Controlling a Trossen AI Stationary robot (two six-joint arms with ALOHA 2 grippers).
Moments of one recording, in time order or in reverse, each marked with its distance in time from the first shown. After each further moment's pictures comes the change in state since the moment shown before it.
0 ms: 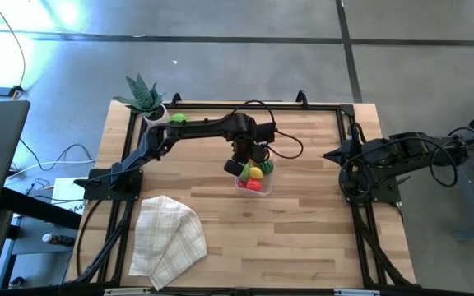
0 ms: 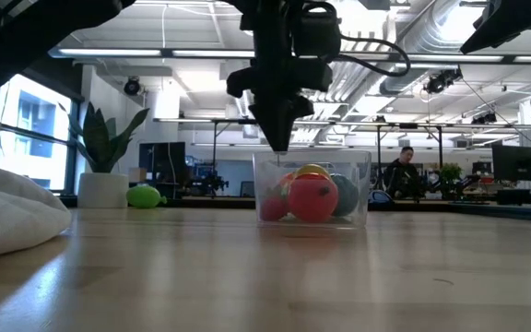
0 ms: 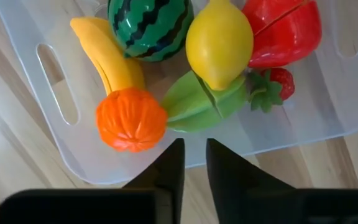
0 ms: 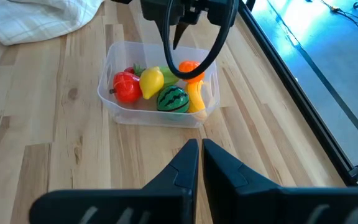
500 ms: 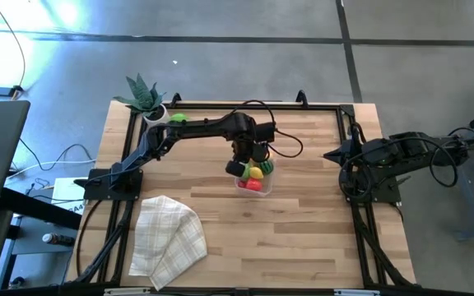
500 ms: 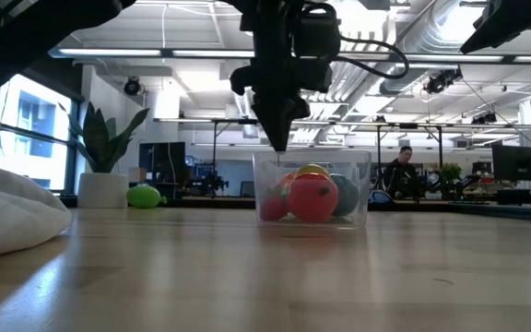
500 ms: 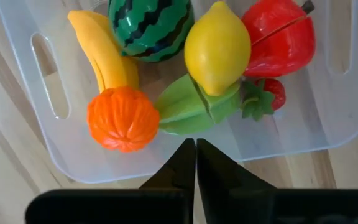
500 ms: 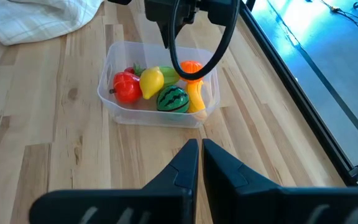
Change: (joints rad) left arm 0.000 0.000 0.000 -0.002 0.030 -0.085; right arm 0.000 0.000 0.000 0.000 0.000 0.000
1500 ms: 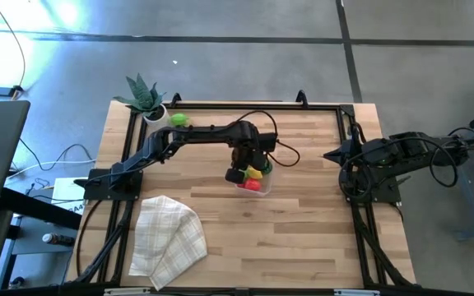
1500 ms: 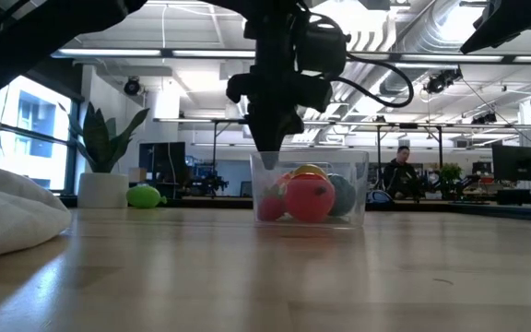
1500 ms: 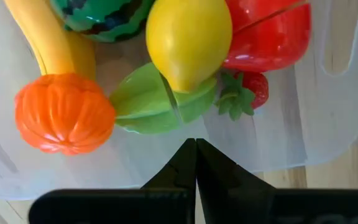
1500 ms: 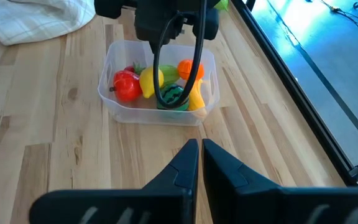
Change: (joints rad) left arm -0.029 0.055 0.000 -0.070 0.005 -0.112; right arm 0.000 0.000 0.000 0.000 0.000 0.000
